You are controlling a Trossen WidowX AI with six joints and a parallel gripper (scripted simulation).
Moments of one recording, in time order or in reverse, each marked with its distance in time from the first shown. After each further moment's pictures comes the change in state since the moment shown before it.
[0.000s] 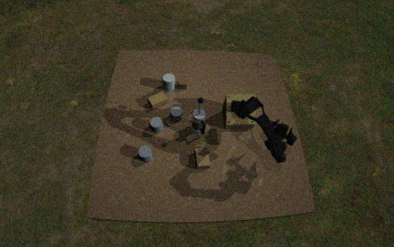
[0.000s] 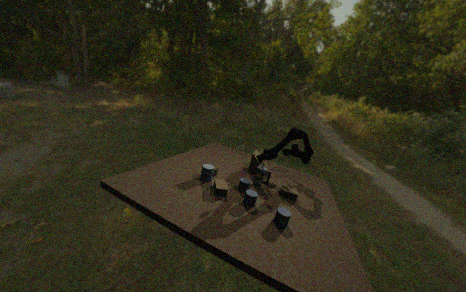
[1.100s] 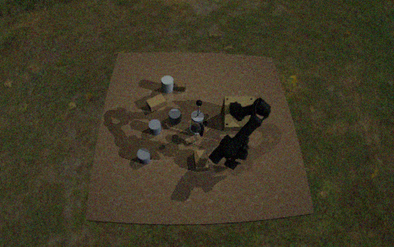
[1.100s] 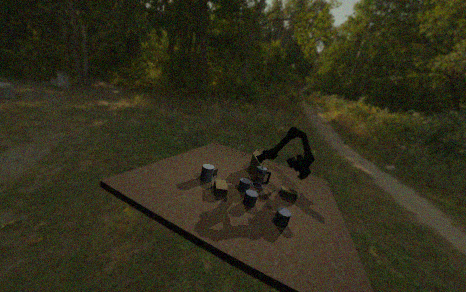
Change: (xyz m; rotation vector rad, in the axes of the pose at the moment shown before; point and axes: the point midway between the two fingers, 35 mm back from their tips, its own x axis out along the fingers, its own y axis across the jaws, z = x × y) arm -0.206 0.114 -0.113 1.055 0.373 -0.996
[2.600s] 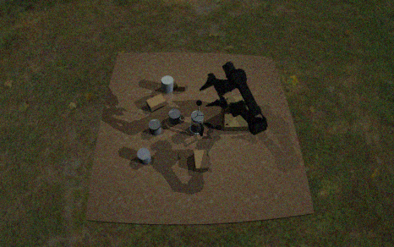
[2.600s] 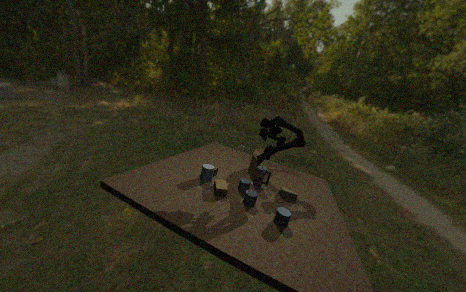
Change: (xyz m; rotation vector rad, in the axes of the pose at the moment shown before) arm -0.283 0.184 -0.131 1.267 -0.468 -1.975
